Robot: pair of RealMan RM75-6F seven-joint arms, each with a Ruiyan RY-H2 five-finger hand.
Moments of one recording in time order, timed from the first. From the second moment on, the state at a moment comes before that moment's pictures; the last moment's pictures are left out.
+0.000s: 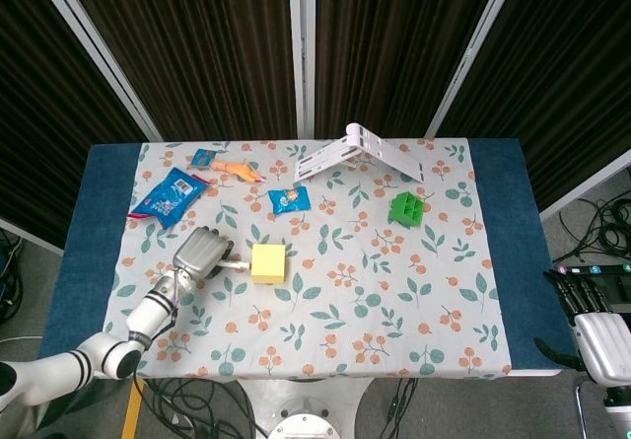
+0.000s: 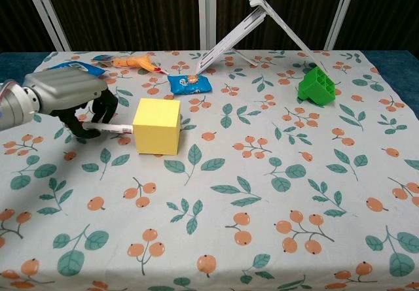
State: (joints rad) left arm -0.72 -1.61 -0.11 -1.20 1.29 0.82 0.35; right arm 0.03 -1.00 -0.02 -1.59 -1.64 1.48 0.20
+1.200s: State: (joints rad) left arm -0.97 -1.77 -0.20 -1.19 1.01 0.72 0.55; right arm 0.04 -0.99 -0.04 -1.55 -1.61 1.47 0.24
